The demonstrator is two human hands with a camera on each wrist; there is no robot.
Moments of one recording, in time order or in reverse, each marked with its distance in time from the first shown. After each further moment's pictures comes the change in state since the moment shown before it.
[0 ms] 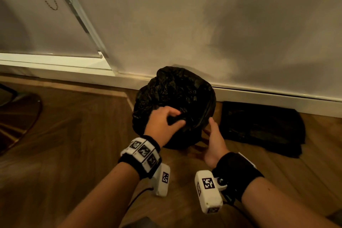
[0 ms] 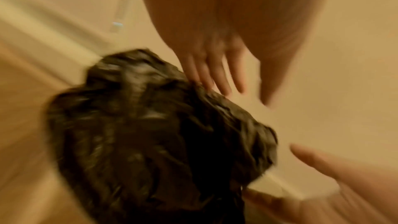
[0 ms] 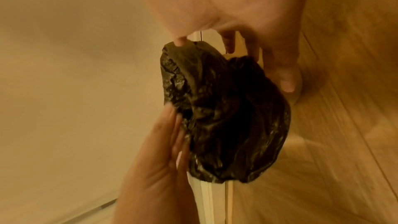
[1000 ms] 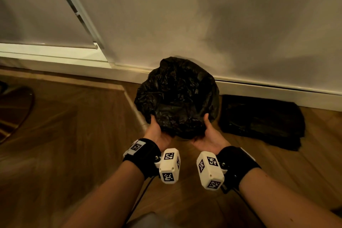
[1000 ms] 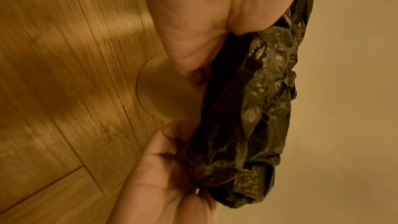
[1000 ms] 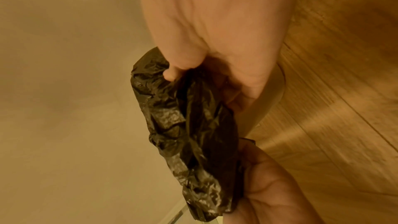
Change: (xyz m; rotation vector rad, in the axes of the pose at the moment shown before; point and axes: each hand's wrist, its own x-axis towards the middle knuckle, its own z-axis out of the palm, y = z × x) left_hand 0.003 -0.036 0.042 -1.551 -0.001 -0.862; right_hand 0.025 0.004 0.000 0.357 -0.270 0.181
